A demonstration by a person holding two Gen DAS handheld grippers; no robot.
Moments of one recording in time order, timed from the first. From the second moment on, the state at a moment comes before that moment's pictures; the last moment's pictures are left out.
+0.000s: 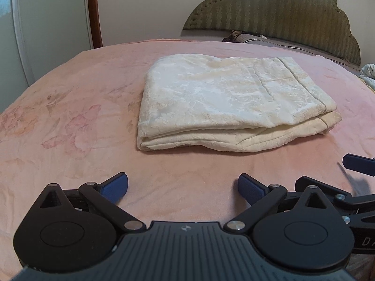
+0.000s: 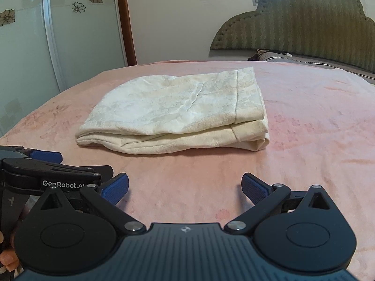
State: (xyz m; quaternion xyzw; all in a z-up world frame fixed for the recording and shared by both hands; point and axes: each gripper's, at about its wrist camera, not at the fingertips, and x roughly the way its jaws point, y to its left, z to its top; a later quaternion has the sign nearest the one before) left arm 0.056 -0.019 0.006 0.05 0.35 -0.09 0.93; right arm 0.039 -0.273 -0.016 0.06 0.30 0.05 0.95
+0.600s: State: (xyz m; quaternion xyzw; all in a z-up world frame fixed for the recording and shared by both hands) left arm 0.046 -0.013 0.003 0.05 0.35 -0.09 0.93; right arm 0.041 -0.272 -0.023 0.06 0.32 0.04 0.94
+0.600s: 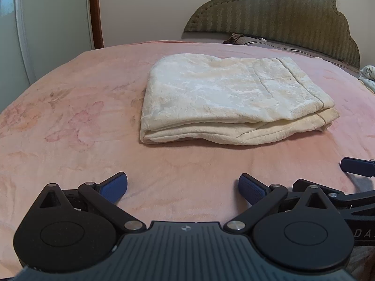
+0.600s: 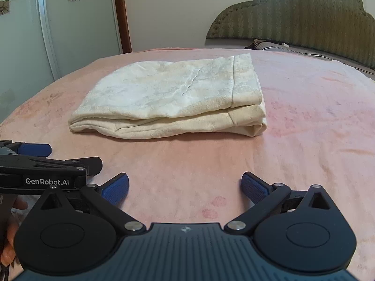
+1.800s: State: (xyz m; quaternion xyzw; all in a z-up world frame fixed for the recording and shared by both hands) left arm 0.040 -0.004 0.001 0.05 0.34 -0.09 0.93; right arm 0.039 -0.282 -0.026 0.04 0.34 0.01 0.94
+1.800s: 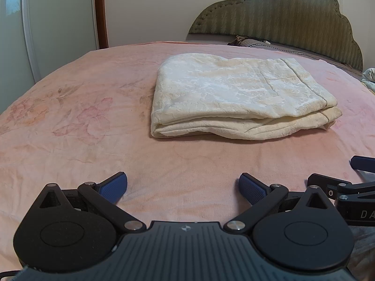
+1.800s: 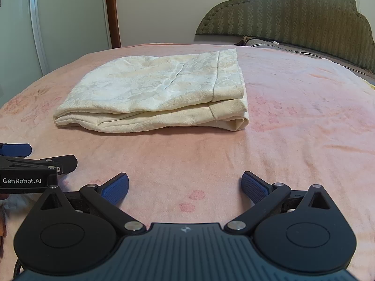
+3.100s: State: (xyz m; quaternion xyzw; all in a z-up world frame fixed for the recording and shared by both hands) left arm 0.036 -0.002 0.002 0.04 0.34 -0.07 0.94; right arm 0.038 -0.283 -0.026 0.03 0.34 0.00 0.94
